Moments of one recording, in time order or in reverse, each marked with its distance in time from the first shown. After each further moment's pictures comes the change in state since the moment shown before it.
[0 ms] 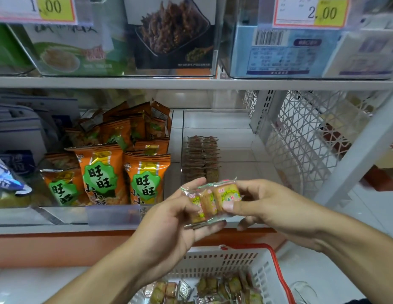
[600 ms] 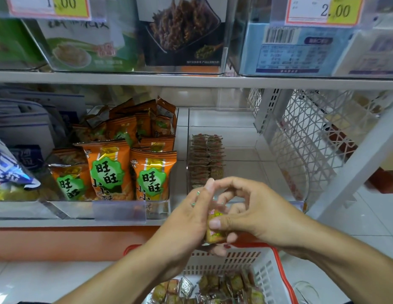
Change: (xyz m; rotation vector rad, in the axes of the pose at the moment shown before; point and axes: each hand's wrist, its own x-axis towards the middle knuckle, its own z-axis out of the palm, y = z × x) left_hand 0.001 -0.013 0.011 0.500 0.028 0.055; right_hand 0.008 0.012 0.023 0.047 0.042 -0.121
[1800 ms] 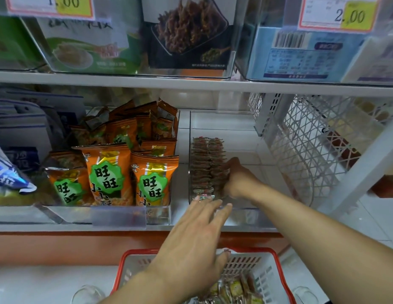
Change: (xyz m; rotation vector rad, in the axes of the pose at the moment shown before) left_hand 0.005 -0.022 -0.010 1.465 0.019 0.398; right_hand 0.133 0.046 -0.041 -0.844 0.376 0.232
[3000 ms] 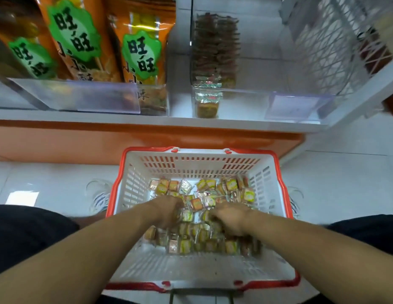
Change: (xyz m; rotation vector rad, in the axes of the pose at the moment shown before) left_hand -0.098 -0.078 0.201 -0.163 -0.935 -0.407; right_hand -0.163 0.149 0.216 -0.598 -0.863 -0.347
